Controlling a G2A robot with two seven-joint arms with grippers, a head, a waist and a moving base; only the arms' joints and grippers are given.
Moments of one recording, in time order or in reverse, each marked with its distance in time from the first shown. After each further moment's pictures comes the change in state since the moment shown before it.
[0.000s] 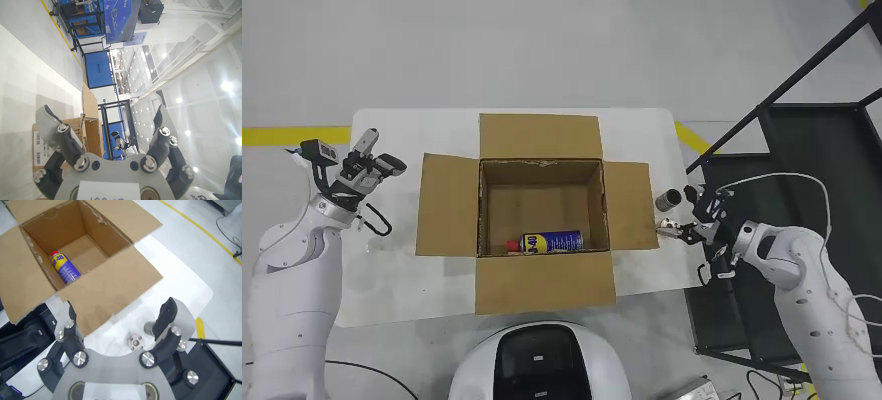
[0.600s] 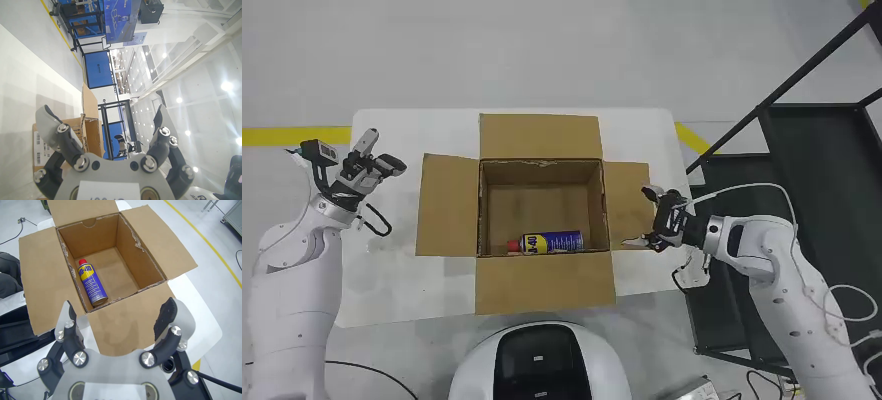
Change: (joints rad) left arm 0.000 0.000 0.000 0.000 0.000 0.000 0.000; right arm 0.075 -0.014 -0.161 -0.221 -0.041 -0.044 0.070
